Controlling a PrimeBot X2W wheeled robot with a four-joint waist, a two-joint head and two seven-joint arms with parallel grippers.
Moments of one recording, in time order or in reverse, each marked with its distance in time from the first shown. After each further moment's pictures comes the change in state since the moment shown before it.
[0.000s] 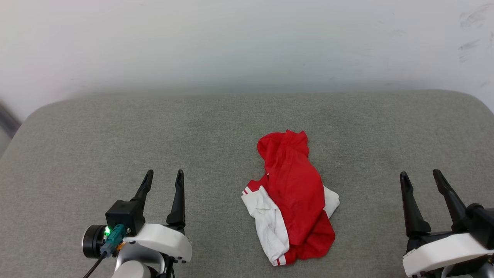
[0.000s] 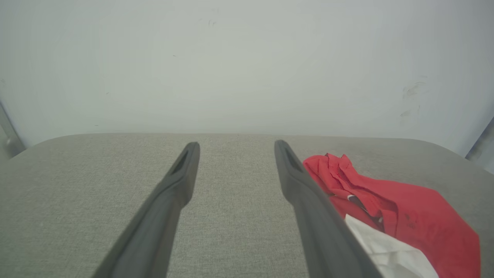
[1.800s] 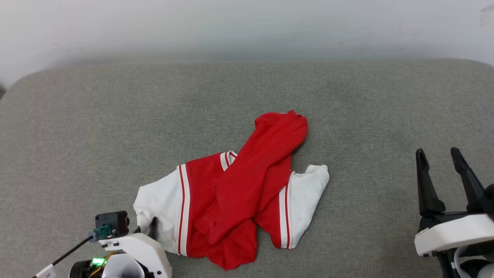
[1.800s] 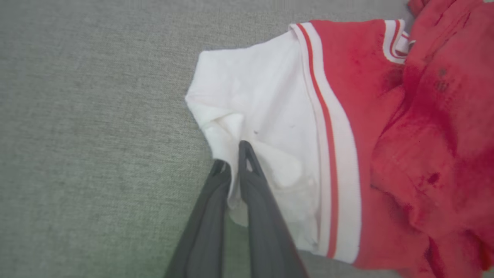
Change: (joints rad) left arm 0.047 0.073 0.022 0.107 -0.178 0.013 0.376; right arm -0.083 0.000 -0.047 -0.008 -0.003 0.000 0.016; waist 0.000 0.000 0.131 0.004
